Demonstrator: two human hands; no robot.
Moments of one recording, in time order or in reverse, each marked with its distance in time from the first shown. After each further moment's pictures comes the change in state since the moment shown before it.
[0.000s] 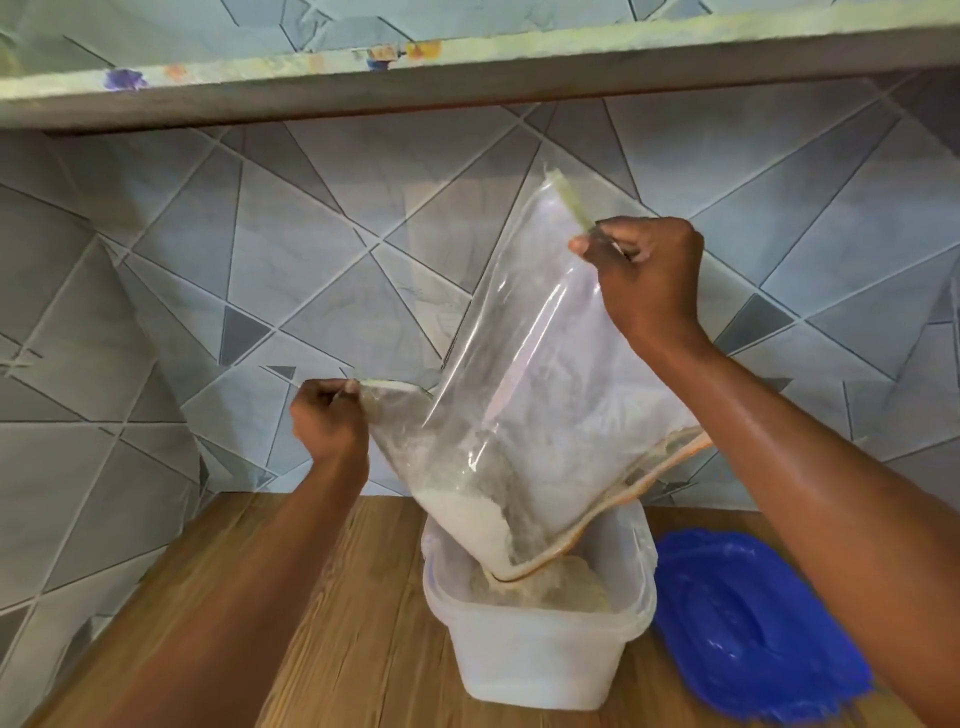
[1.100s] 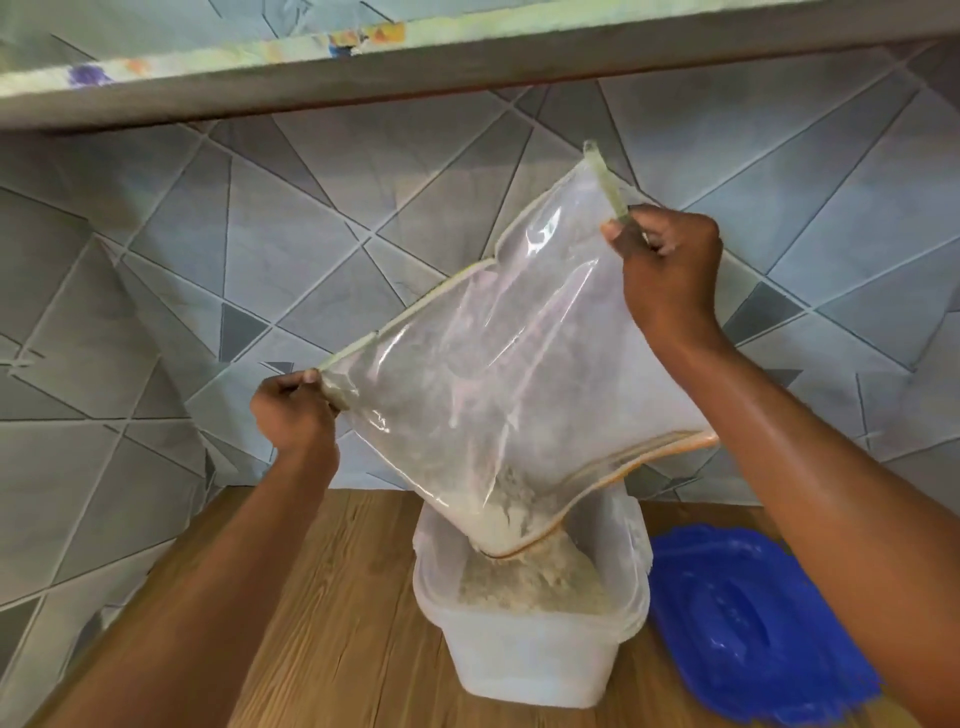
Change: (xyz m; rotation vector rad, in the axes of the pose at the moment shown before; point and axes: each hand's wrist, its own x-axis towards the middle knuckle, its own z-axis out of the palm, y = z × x) left_hand 0.014 0.009 -0.003 -0.061 0.101 -0.025; right_hand 0.008 0.027 -0.017 0.029 0.035 0.122
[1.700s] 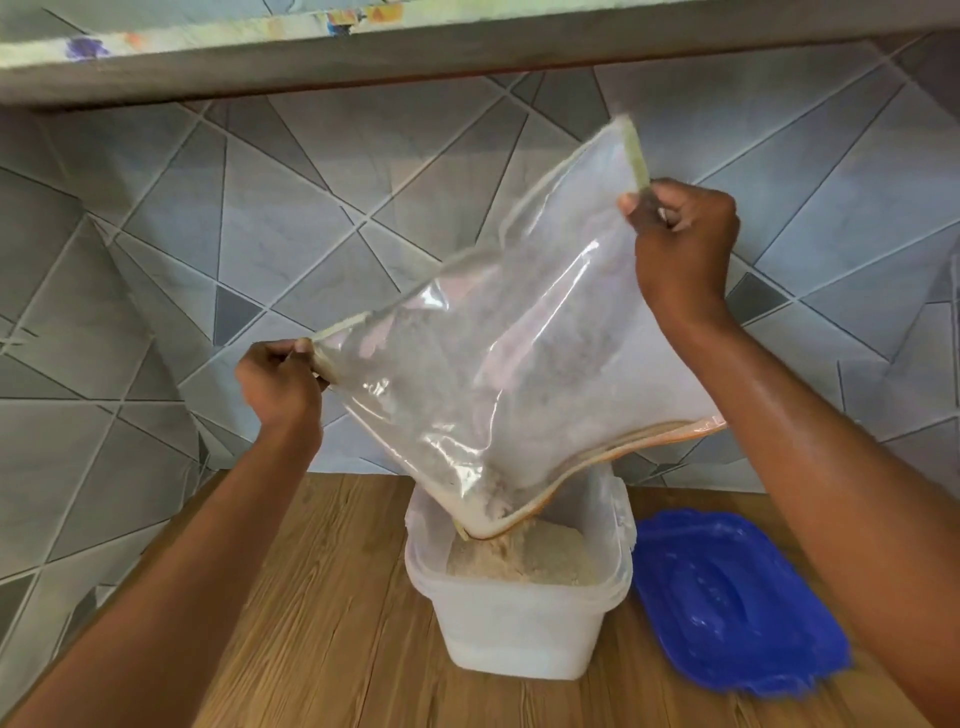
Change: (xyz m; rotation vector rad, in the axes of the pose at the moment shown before) left_hand -0.001 0.010 -0.009 -0.004 -0.105 0.065; right_hand 0.000 -0.007 -0.017 -0.024 -0.011 -0.062
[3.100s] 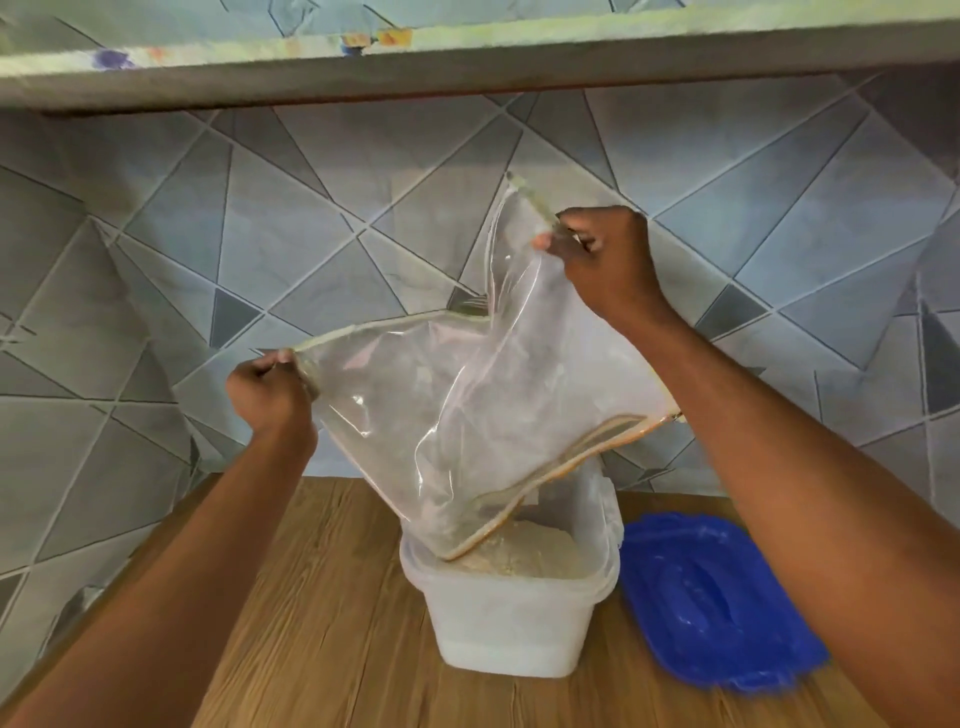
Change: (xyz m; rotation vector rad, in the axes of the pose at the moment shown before) left_hand -0.010 0.007 -0.012 -0.132 0.076 -0.094; right_hand 0.004 -0.006 0.028 -0.022 -0.142 -0.140
